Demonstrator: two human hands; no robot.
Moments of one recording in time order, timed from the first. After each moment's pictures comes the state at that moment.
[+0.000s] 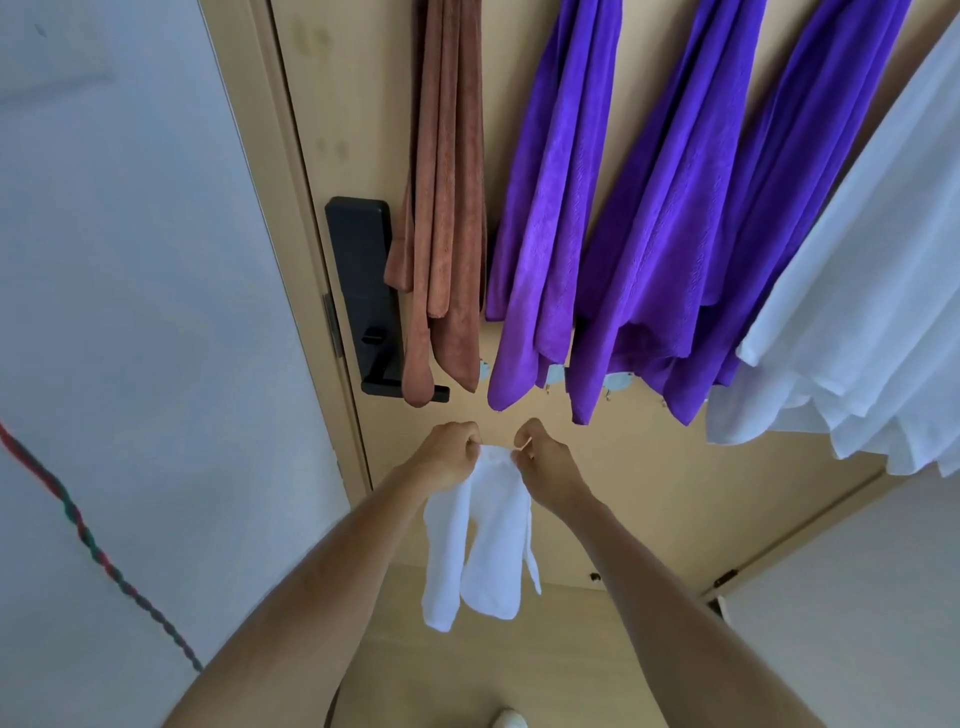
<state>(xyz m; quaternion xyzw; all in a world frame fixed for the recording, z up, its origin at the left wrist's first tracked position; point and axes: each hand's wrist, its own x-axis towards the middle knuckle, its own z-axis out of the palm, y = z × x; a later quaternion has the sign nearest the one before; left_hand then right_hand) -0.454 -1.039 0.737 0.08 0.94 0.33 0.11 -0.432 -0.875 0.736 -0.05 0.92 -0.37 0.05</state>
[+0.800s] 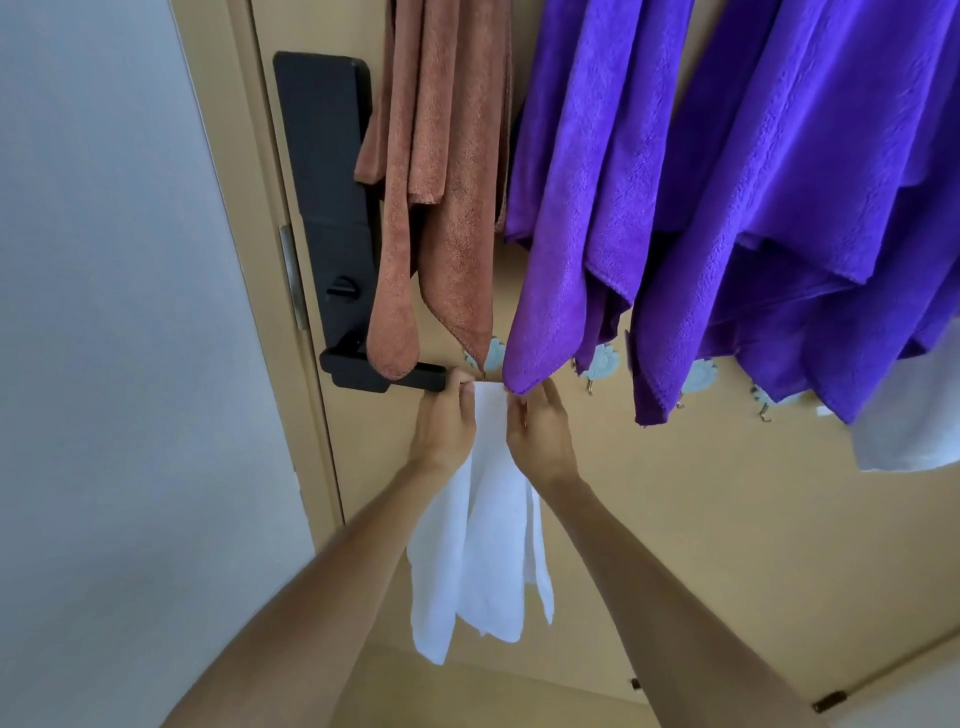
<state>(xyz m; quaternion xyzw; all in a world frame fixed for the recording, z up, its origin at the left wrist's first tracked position) -0.581 -1.023 0.593 0.05 0.85 0.42 -0.30 -0.583 -0.898 0.598 -0.18 0.86 -0.37 -0.29</state>
